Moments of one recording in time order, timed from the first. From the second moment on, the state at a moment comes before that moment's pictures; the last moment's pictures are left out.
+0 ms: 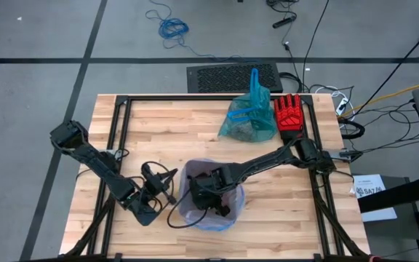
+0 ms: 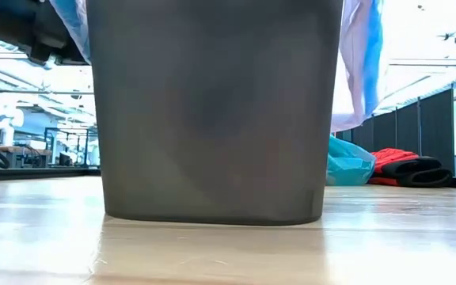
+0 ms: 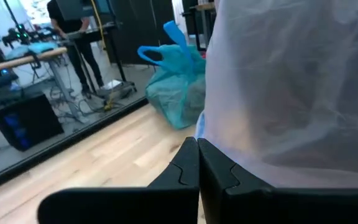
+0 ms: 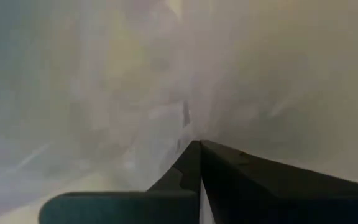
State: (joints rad) left arm -0.75 1.47 0.63 0.04 -1.42 -0.65; right arm 0.25 2.18 1.77 -0.72 -0.24 -0.27
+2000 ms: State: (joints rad) left arm -0.68 1.75 0.63 0.73 -0.98 -0.20; right arm 0.26 2.18 1.77 -0.75 -0.25 -0.33
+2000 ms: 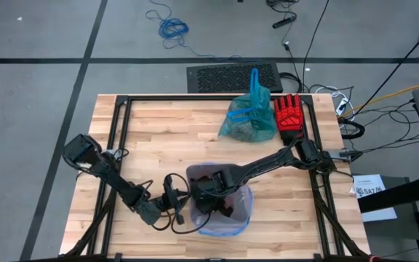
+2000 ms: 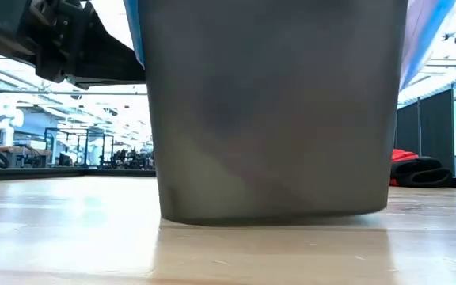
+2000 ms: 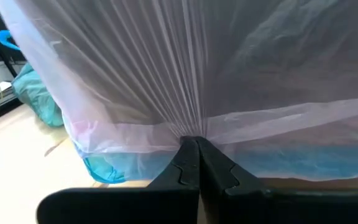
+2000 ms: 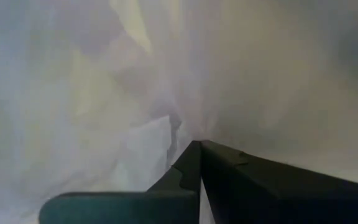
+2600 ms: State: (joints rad) left arm -0.67 1.75 0.63 0.72 -0.97 -0.20; right arm 0.27 2.10 1.77 -0.76 -0.18 -0.38
